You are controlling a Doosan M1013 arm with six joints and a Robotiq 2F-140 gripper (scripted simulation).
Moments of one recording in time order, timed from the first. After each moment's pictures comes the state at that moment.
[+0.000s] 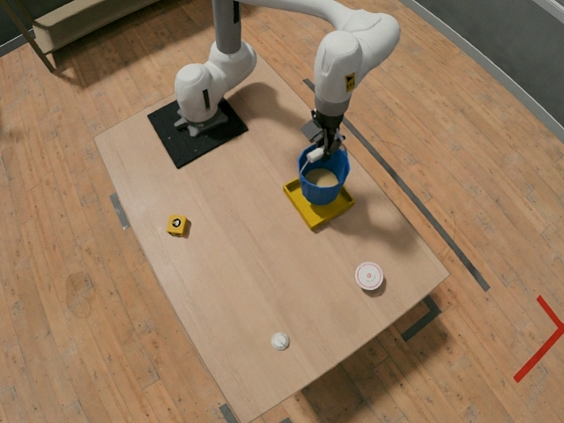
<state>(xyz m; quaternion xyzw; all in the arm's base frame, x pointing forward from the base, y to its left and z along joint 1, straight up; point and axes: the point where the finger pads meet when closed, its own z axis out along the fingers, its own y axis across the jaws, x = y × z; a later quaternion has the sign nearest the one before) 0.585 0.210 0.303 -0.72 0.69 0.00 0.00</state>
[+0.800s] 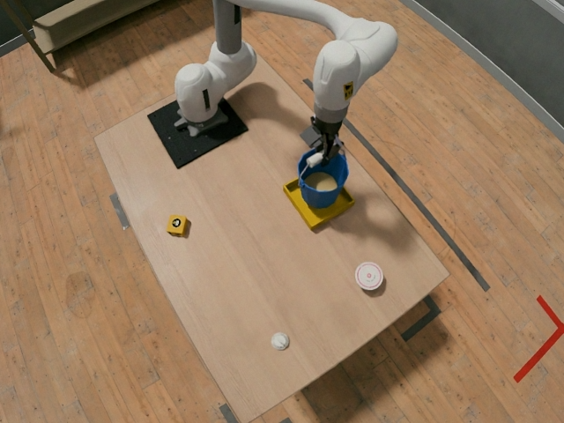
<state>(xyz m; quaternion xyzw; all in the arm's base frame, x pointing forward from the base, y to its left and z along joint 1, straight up) 0.586 0.210 0.277 -0.72 0.69 0.00 0.00</state>
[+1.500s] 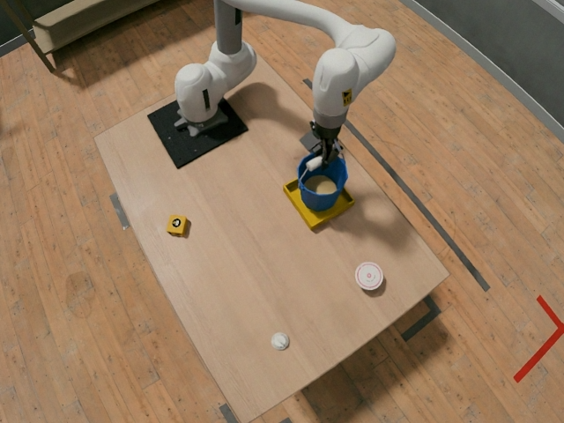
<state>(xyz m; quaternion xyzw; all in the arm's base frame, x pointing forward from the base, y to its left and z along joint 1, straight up) 0.587 0.209 0.255 -0.72 0.69 0.00 0.00</state>
